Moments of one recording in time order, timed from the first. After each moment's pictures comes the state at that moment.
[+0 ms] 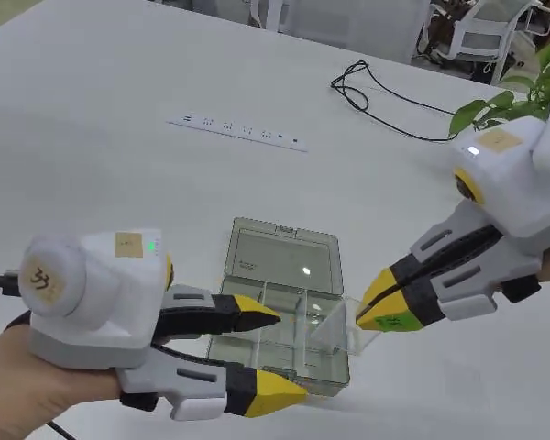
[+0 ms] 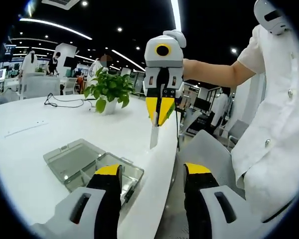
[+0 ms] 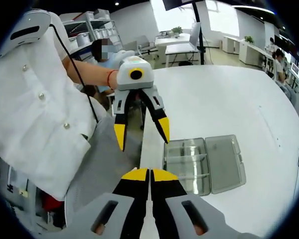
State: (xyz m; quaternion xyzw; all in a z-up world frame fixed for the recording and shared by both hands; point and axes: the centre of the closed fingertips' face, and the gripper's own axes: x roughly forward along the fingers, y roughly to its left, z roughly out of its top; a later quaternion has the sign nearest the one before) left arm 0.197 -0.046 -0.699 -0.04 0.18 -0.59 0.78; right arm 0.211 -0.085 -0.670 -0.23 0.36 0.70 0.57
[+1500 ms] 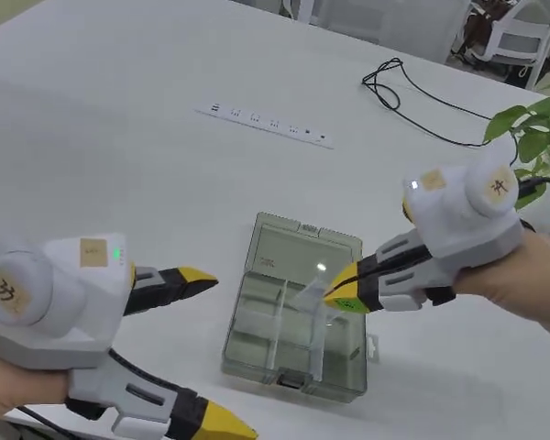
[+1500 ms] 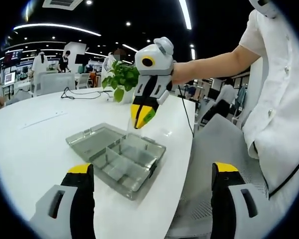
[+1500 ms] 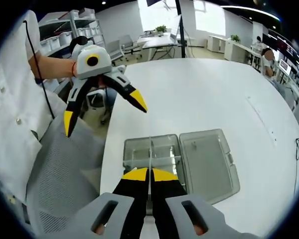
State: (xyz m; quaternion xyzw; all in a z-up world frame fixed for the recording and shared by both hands) left arm 0.207 0.000 -0.734 0.00 0.20 -0.54 0.81; right arm 0.276 -0.057 -0.751 -0.25 0.35 0.65 0.63
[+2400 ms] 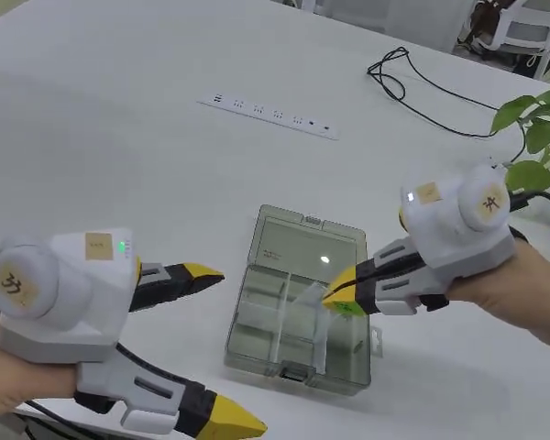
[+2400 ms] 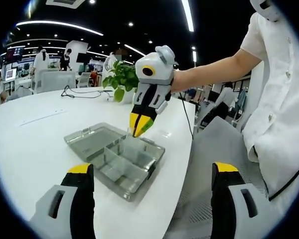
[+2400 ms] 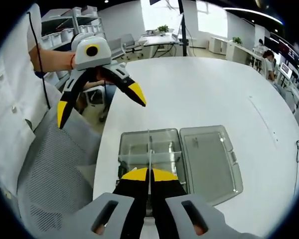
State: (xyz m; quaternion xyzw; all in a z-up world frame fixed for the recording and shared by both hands) left arm 0.208 -0.003 -0.736 -0.01 0.21 -0.54 0.81; right arm 0.273 -0.057 -0.764 -0.26 0.34 0.66 0.62
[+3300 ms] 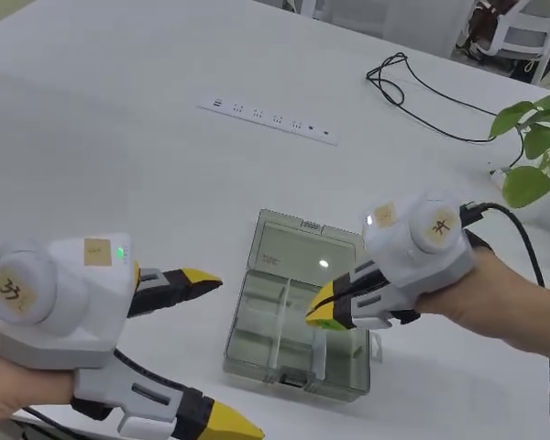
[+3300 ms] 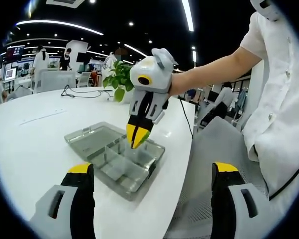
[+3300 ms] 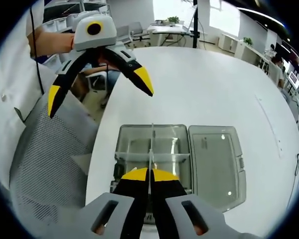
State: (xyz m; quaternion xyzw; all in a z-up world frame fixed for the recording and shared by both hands) left arm 0.209 -0.001 -0.737 -0.01 0.21 -0.54 0.81; right arm 0.269 -0.045 -0.792 -0.31 0.35 0.66 0.59
